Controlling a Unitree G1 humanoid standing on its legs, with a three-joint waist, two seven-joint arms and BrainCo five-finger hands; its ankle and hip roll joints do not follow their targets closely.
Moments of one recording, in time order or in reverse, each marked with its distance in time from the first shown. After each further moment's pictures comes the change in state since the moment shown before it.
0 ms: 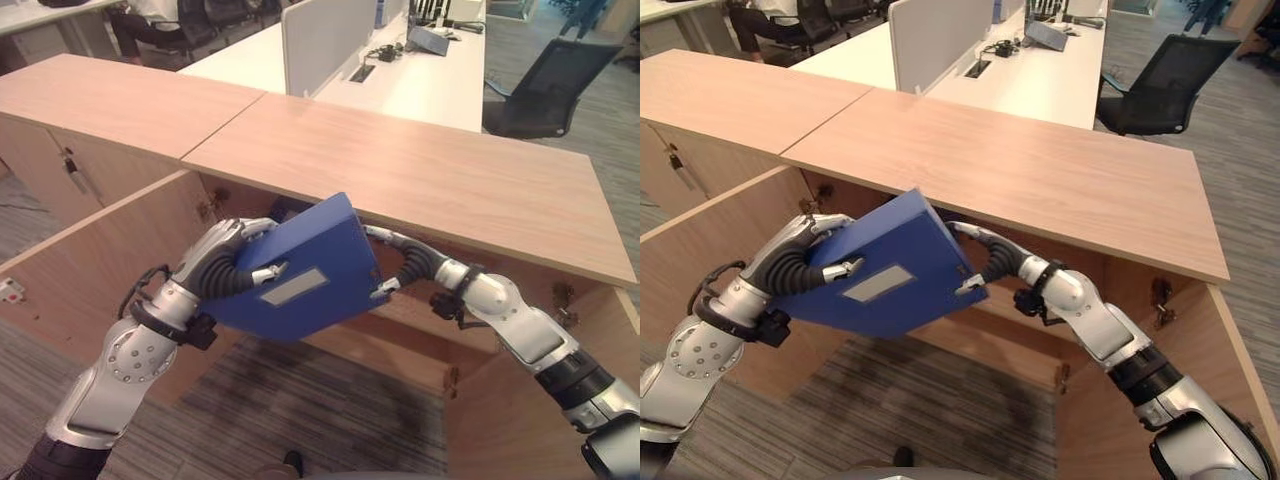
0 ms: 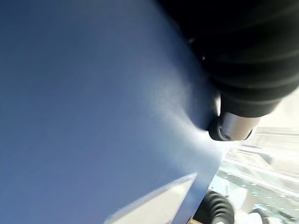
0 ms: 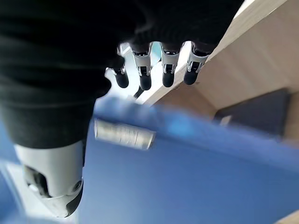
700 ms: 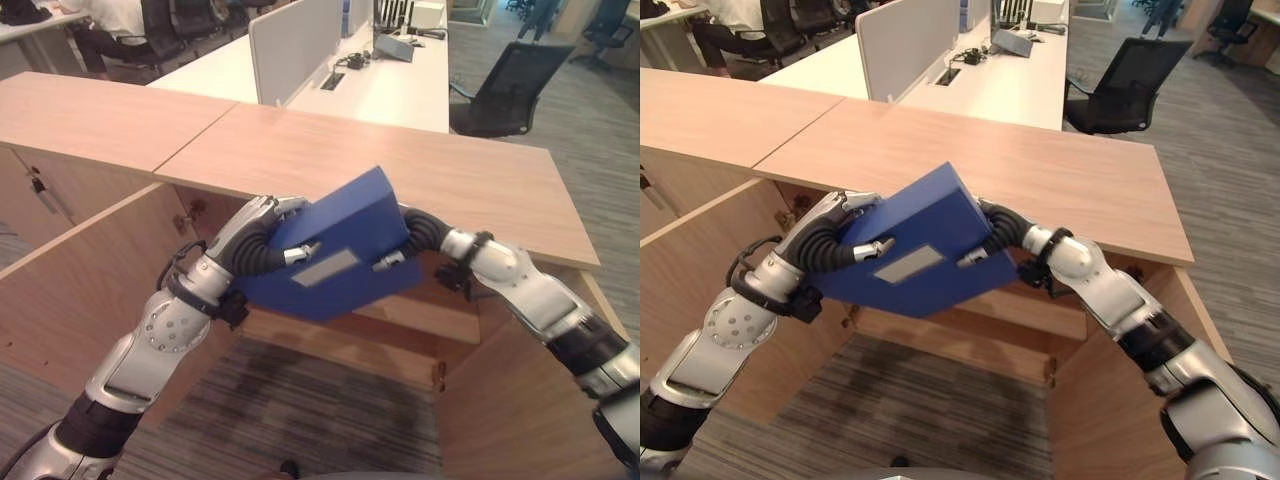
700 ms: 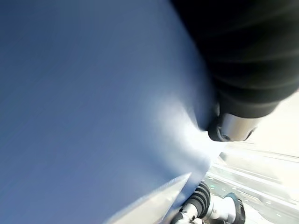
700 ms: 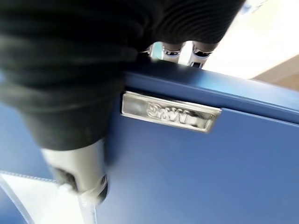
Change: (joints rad) left arm -0.190 -0.020 -0.150 0.109 -0.018 0.082 0.037; right arm -0.227 0.061 0.108 0.252 0.114 0.035 -0.004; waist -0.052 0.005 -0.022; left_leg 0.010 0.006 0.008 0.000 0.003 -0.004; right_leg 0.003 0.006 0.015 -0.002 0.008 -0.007
